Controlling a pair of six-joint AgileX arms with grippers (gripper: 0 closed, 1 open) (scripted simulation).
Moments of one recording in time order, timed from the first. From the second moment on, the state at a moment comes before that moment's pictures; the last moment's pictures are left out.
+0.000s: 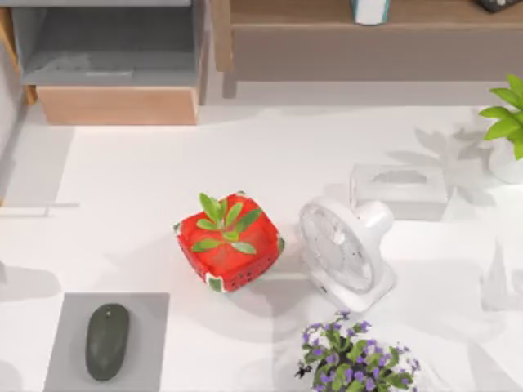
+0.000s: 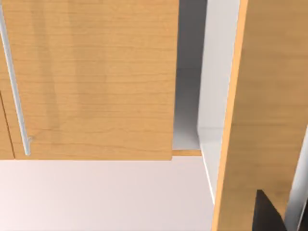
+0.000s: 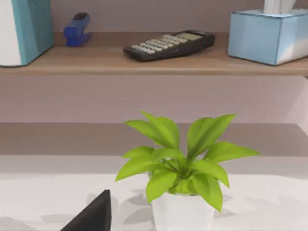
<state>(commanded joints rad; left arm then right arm) 0.61 2.01 0.47 1.52 0.55 1.59 0.00 0.00 0.00 0.00 0.00 0.00</state>
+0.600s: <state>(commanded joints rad) 0.59 2.03 0.51 1.49 0.53 1.58 0.00 0.00 0.00 0.00 0.00 0.00</state>
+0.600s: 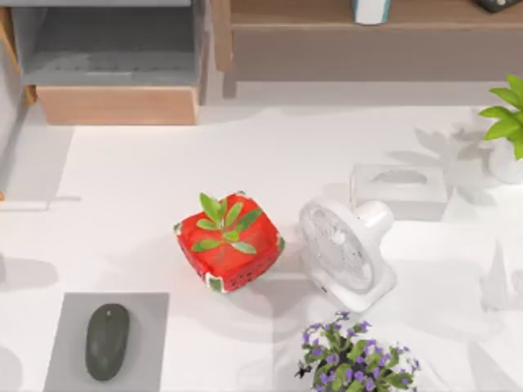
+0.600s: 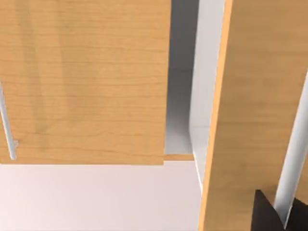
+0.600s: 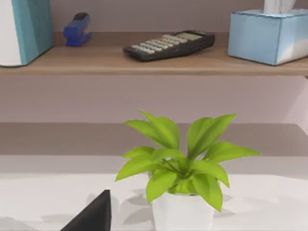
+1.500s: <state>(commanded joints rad) 0.46 2.16 0.81 1.32 0.40 1.58 0.00 0.00 0.00 0.00 0.00 0.00</state>
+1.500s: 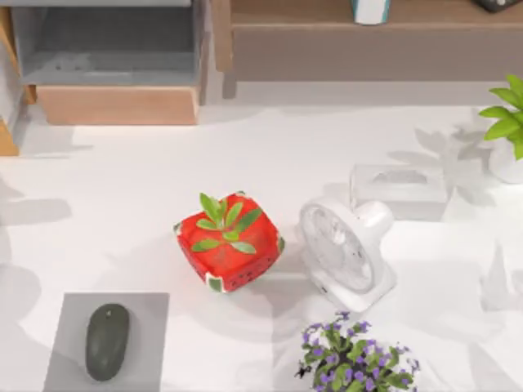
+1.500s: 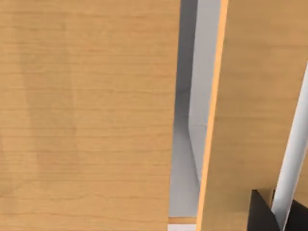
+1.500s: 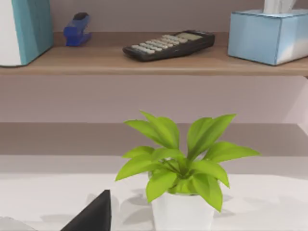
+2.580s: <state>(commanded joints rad) 0.36 2.35 1.22 1.09 0.29 1.57 0.00 0.00 0.00 0.00 0.00 0.00</state>
